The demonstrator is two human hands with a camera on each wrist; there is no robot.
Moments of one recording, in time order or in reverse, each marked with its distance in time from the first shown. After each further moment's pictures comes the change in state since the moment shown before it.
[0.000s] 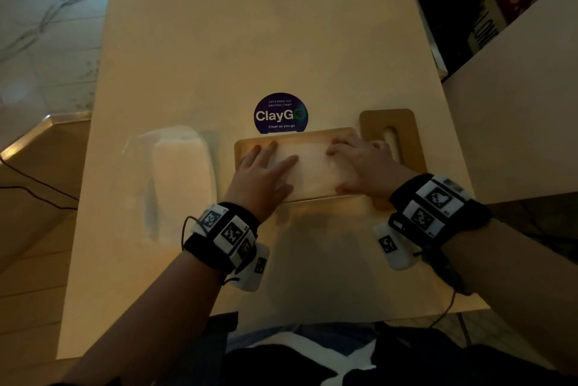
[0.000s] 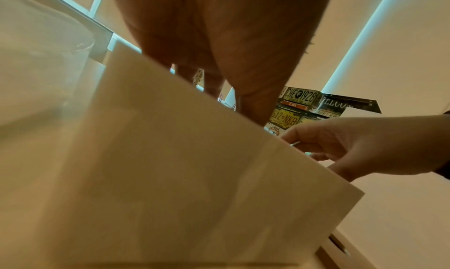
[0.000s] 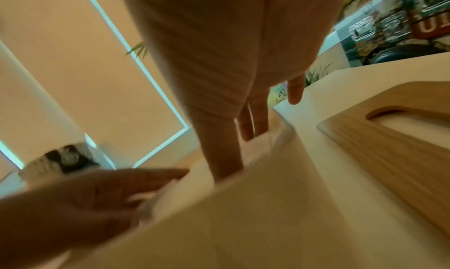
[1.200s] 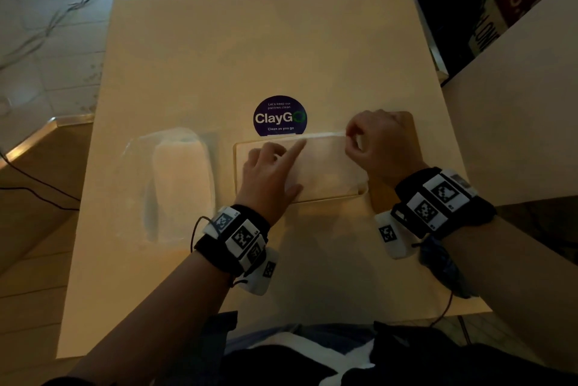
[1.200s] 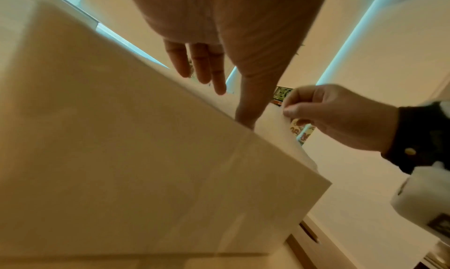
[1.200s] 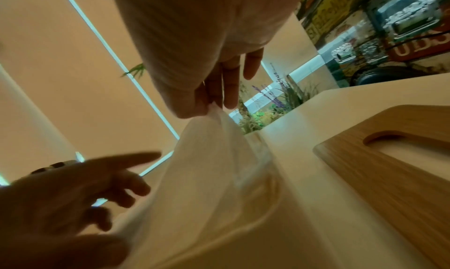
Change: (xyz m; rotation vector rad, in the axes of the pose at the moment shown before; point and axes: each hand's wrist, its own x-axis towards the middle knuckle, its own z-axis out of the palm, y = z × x) left_hand 0.001 0.019 0.004 -0.170 0.298 0.091; right_hand 0.003 0.012 -0.015 -0.032 0.722 -0.152
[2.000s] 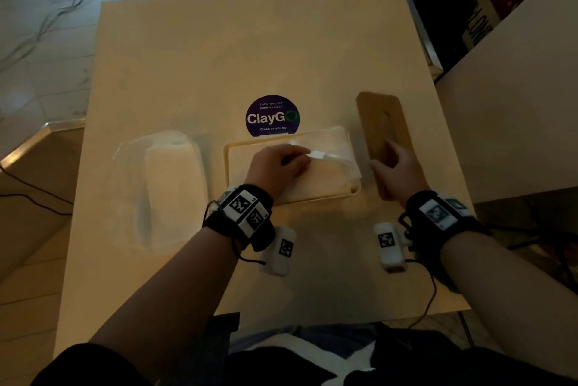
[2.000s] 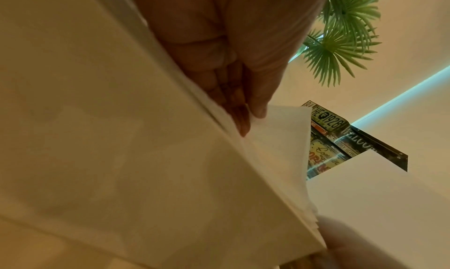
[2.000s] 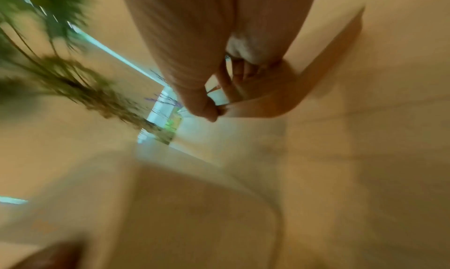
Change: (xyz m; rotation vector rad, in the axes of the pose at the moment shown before) left_hand 0.034 0.014 0.010 -0.586 -0.117 -0.323; right_hand -0.058 0.053 0.032 0.527 -0.157 0.872
